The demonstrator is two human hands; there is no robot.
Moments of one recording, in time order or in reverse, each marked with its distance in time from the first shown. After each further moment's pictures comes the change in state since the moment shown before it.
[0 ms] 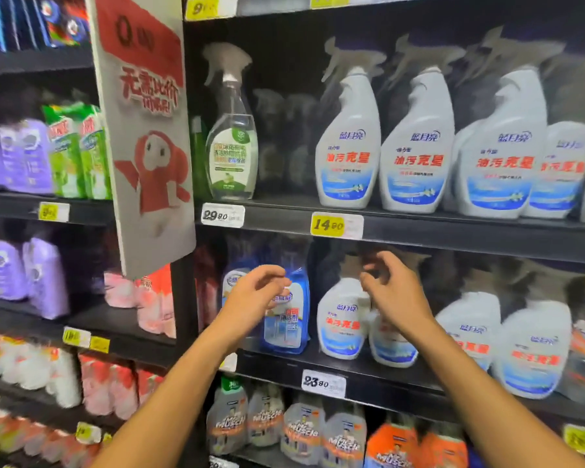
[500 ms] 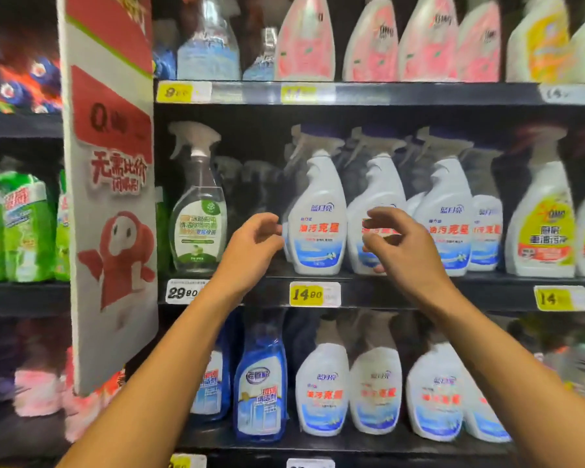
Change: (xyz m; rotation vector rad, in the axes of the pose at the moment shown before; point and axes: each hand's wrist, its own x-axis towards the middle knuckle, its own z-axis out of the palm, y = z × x) left_hand 0.098 0.123 -0.001 0.008 -0.069 0.418; right_hand 0.052 -0.124 -0.072 0.101 0.256 -0.179
